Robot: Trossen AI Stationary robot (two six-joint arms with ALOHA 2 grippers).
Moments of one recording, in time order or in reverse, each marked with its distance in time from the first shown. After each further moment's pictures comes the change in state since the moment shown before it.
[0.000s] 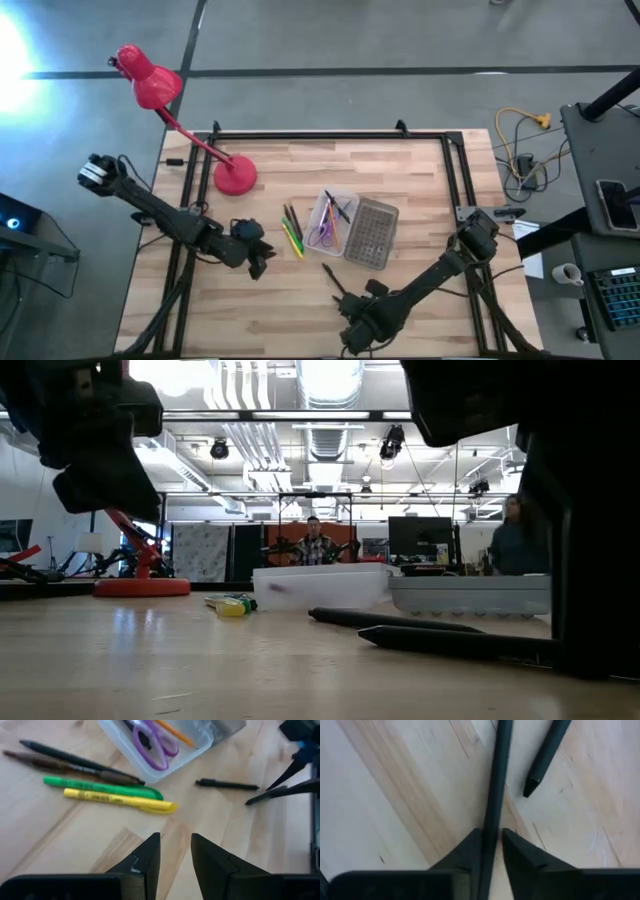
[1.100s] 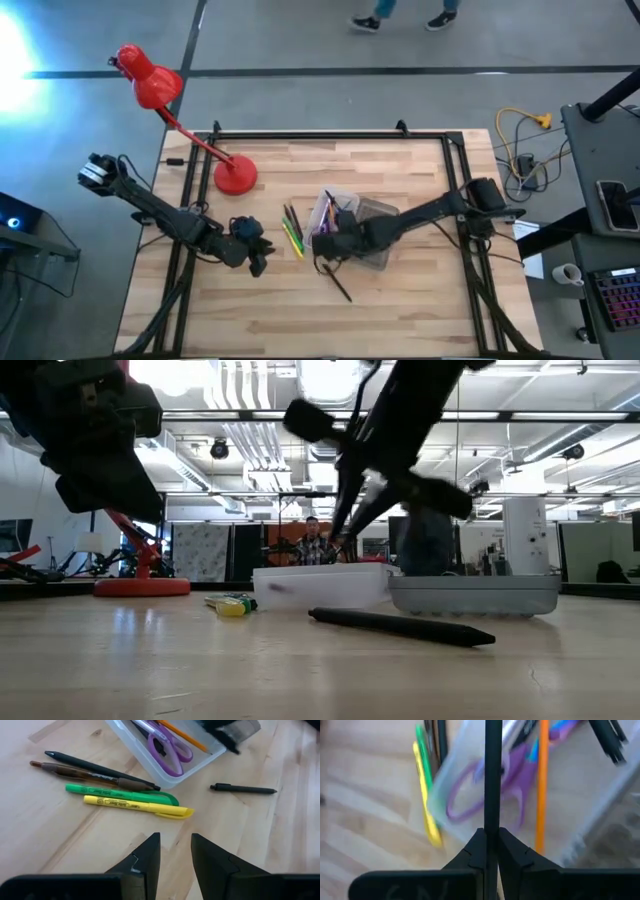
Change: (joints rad) left arm 0.000 0.001 -0.008 -0.024 -0.059 0.016; right arm -0.423 -0.333 -0.274 0.306 0.169 0.438
